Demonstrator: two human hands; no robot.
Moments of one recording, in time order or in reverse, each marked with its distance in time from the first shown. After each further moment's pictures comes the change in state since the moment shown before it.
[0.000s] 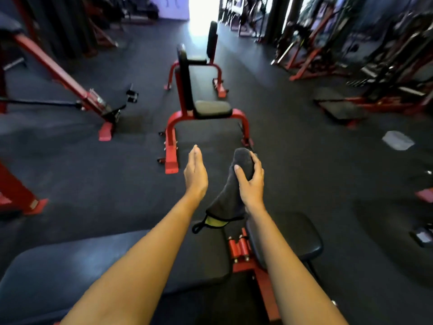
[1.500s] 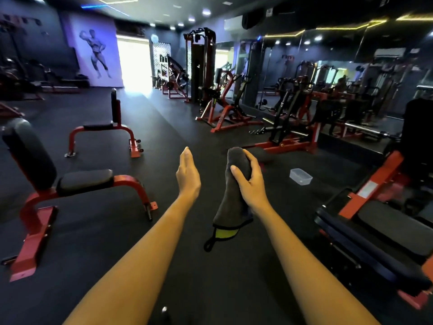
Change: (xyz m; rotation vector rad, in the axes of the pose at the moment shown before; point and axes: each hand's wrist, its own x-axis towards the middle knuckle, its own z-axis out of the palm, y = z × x) left_hand -0.037 0.141 0.744 -0.148 -0.181 0.223; right_hand 0.409 0.038 -0.645 -0.048 0.097 -0.261
